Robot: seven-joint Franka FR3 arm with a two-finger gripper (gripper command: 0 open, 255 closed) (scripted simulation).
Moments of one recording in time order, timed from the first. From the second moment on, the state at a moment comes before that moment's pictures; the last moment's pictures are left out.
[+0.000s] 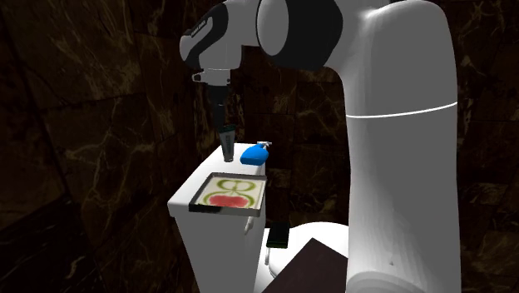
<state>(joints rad) 0.13 0.23 -0.42 -1.60 0.13 1.88 -1.42</state>
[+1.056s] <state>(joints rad) 0.13 0.24 -0.41 -1.63 0.13 1.91 -1.42</state>
